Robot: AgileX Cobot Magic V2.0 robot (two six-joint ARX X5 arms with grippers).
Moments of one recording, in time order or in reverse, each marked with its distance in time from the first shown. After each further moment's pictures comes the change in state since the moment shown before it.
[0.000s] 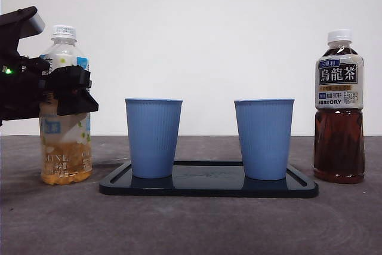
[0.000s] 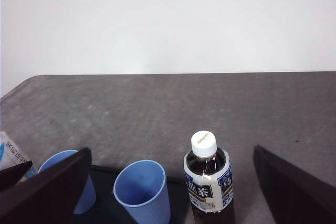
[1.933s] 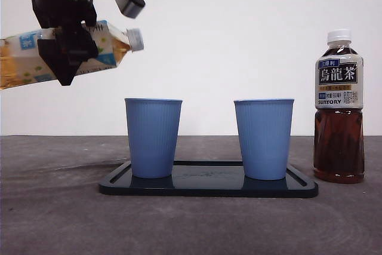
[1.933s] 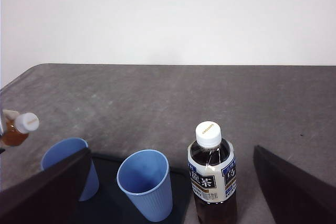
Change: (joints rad) left arm -0.348 0.052 0.846 -1.670 -0.761 0.571; right arm 0.000 0.000 0.000 -0.030 -0.027 -0.019
